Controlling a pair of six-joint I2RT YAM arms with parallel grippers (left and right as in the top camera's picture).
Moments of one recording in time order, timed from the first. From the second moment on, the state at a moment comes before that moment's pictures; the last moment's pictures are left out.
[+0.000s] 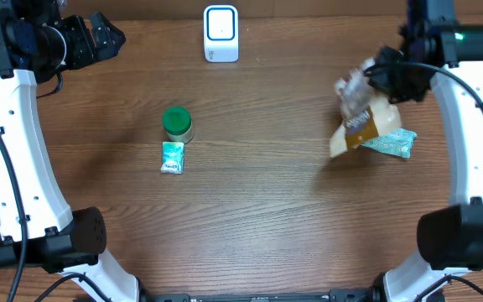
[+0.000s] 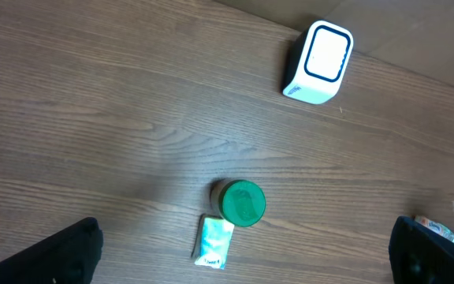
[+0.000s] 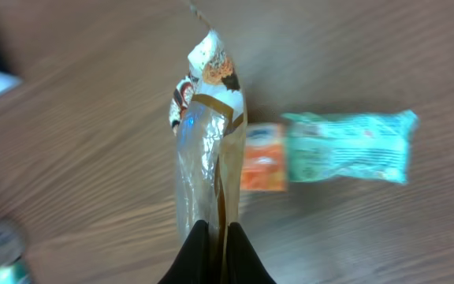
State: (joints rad) left arm 0.17 1.90 2.45 -1.52 0.23 -0.19; right arm -0.04 1.83 1.86 -1.29 -0.07 0.42
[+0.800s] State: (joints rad) left arm 0.17 1.90 2.45 -1.52 0.23 -0.19; right arm 0.02 1.86 1.71 -1.14 -0.44 0.23
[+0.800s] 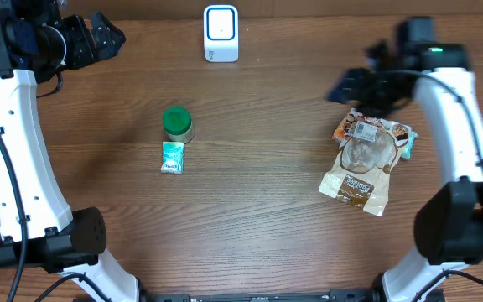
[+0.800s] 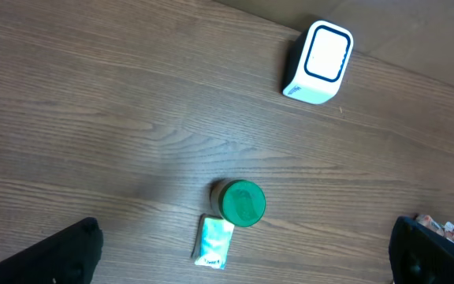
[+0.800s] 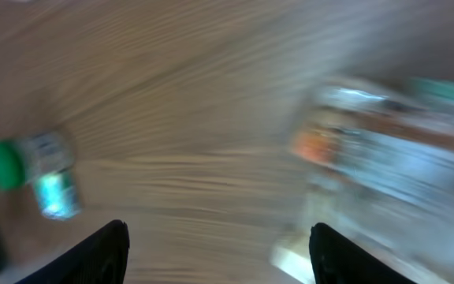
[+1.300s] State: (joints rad) left arm 0.17 1.90 2.45 -1.52 0.23 -0.19; right arm 0.59 2.03 1.71 -0.76 -0.44 0.60
